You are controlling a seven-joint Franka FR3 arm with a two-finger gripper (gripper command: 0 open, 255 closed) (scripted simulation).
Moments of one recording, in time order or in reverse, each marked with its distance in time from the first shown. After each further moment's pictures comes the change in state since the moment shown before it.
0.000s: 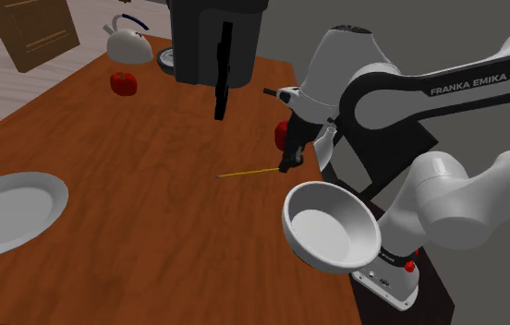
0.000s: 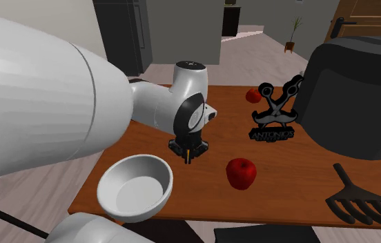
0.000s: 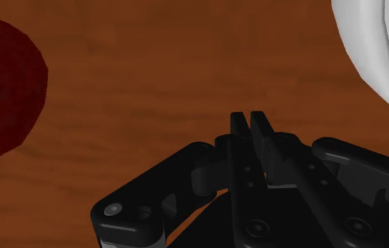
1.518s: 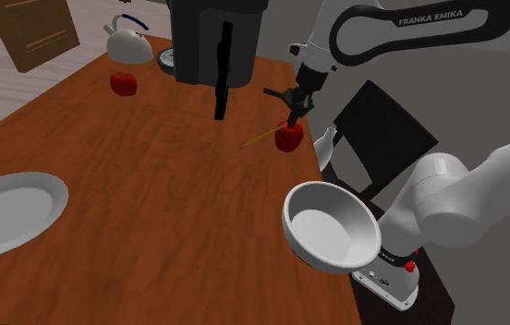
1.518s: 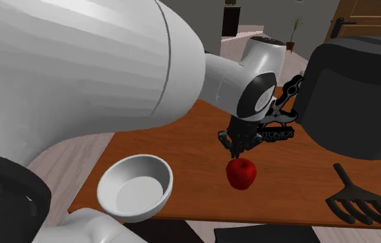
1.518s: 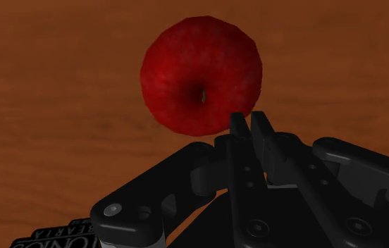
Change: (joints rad) arm -0.118 0.151 -0.244 0.282 -0.110 -0.144 -0.279
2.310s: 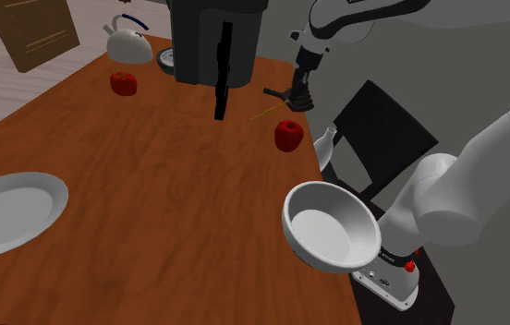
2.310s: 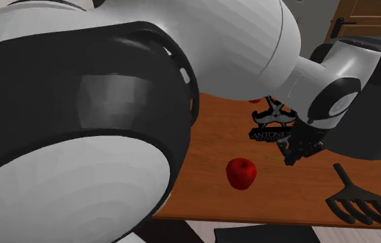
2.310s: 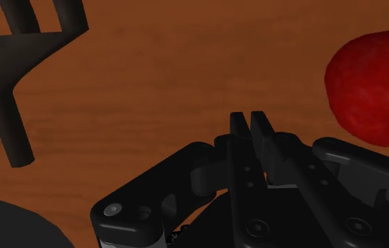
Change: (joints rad) arm -0.044 0.358 -0.225 0.342 0.074 -0.009 -0.324
